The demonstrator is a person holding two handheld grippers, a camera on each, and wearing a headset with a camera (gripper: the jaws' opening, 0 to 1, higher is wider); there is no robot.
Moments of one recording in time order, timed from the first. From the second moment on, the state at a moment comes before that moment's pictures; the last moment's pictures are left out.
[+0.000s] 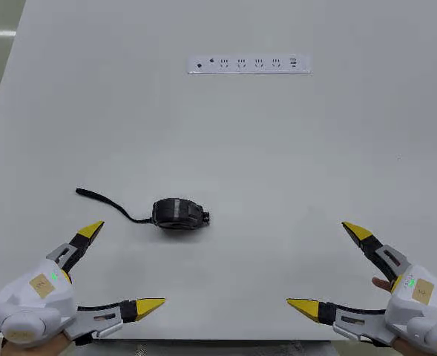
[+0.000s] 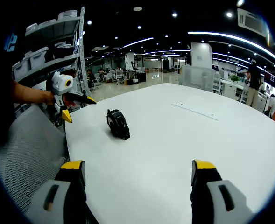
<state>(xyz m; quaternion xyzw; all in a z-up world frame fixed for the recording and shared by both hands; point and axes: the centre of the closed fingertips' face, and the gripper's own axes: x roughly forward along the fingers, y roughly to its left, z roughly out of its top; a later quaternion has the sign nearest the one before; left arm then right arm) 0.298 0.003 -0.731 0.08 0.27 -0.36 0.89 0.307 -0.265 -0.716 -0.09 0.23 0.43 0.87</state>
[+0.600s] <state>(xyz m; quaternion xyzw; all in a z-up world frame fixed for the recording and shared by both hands) 0.310 0.004 -0.731 0.10 0.27 -0.38 0.88 0.318 -0.269 -0.721 -0.13 0.23 0.46 0.85</state>
